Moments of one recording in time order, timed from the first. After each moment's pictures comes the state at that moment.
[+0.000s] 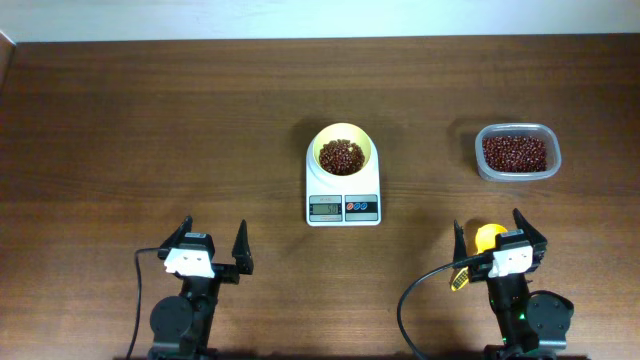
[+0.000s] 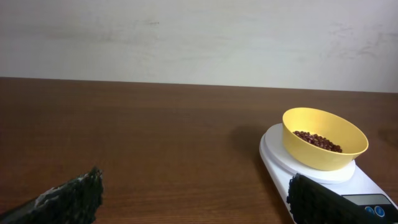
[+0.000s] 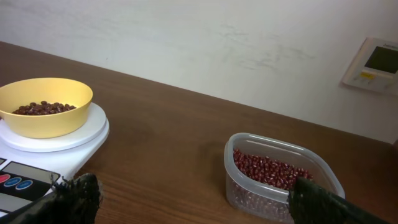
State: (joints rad) left arm -0.07 0.01 0.02 -0.08 0.02 -0.07; right arm -0.06 0.01 0.01 -0.06 -0.18 -0.21
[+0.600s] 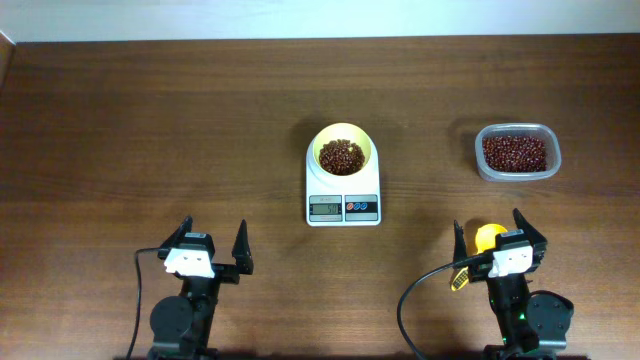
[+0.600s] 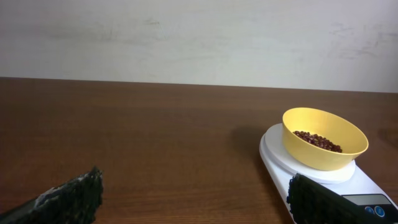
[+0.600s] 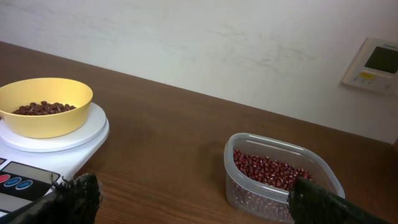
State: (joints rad) left arm -0.07 0.01 0.02 -0.08 0.02 -0.07; right arm -0.06 0.01 0.01 -0.06 -0.18 -0.21
